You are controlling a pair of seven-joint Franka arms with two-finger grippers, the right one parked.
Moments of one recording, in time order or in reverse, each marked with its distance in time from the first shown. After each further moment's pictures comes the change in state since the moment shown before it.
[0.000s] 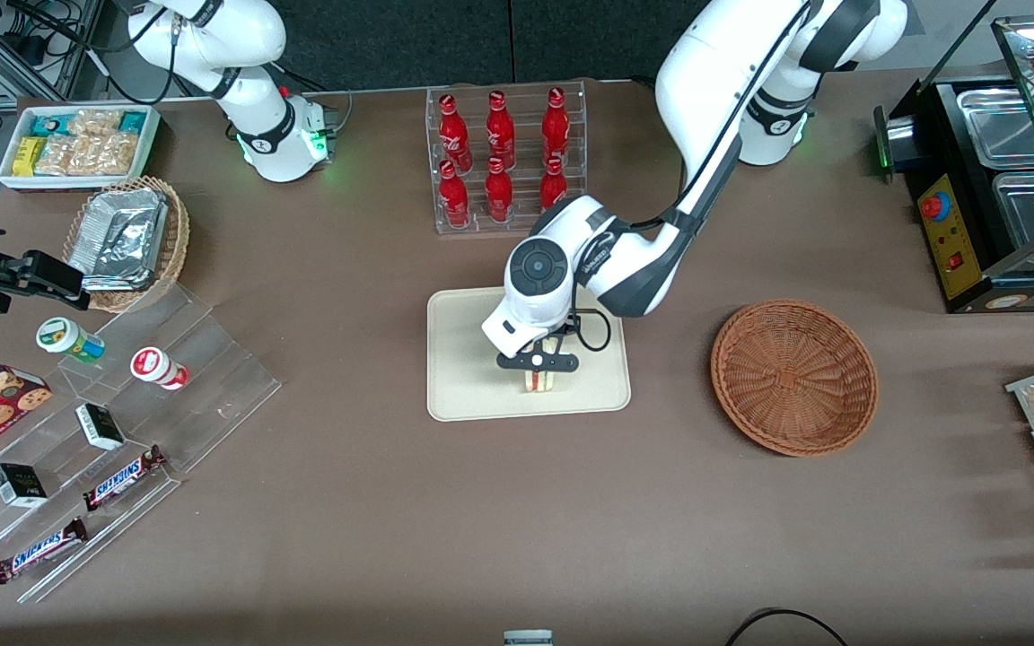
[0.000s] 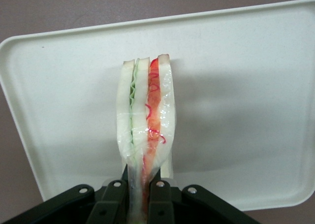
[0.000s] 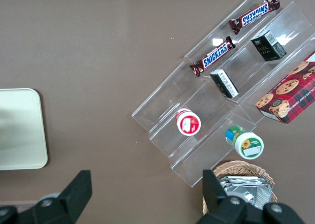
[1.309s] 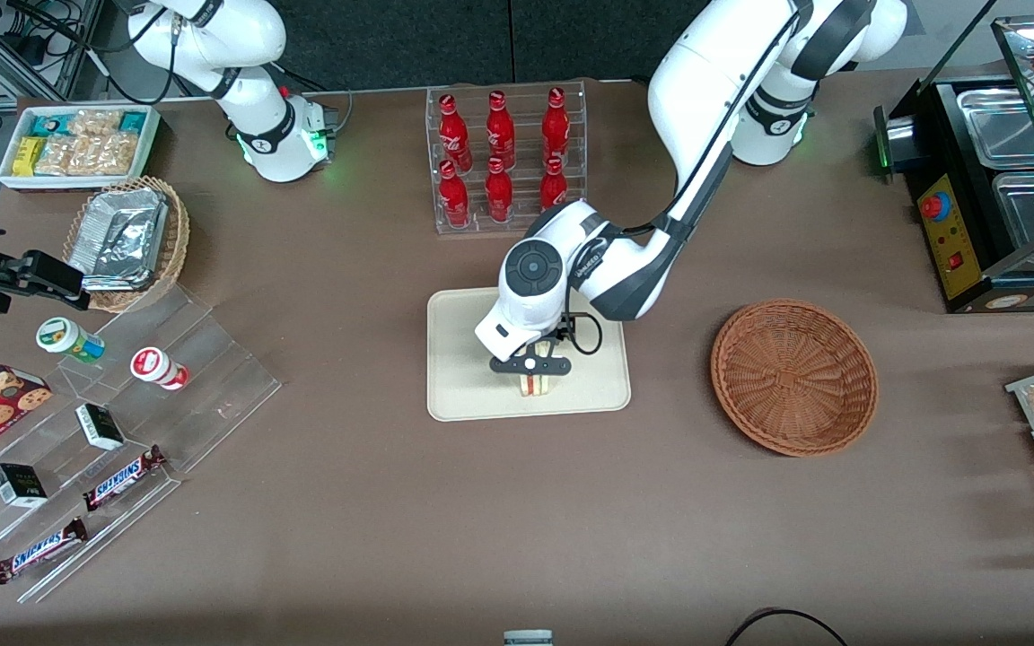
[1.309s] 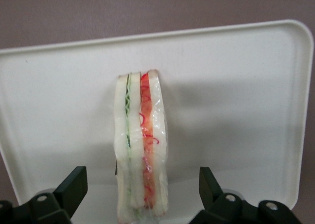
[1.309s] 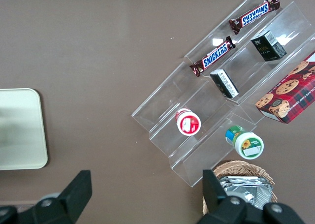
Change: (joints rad) arm -0.007 0.012 0.009 0.034 -0.001 0.029 0.014
